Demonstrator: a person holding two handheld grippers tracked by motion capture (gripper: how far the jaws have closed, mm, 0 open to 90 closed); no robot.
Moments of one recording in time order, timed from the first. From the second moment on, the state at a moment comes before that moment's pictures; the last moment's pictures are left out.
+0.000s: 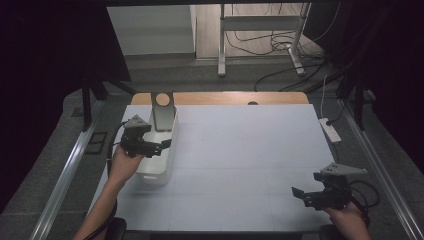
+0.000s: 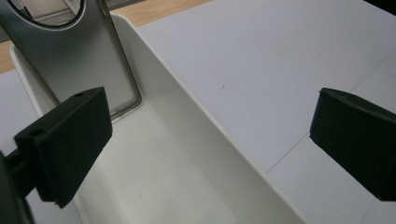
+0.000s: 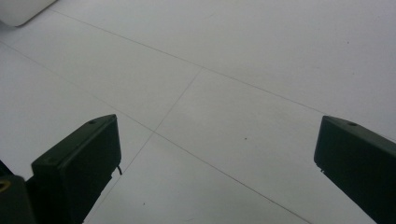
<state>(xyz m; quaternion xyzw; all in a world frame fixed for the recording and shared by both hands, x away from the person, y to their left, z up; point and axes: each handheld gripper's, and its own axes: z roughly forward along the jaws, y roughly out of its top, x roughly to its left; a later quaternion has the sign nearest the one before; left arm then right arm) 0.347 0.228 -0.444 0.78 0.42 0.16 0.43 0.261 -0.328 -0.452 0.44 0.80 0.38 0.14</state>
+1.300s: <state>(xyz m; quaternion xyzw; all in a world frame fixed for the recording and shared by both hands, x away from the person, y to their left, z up) 0.314 0.235 -0.444 0.78 0.43 0.16 0.43 0.261 -0.327 -0.452 0.44 0.80 0.38 0.14</state>
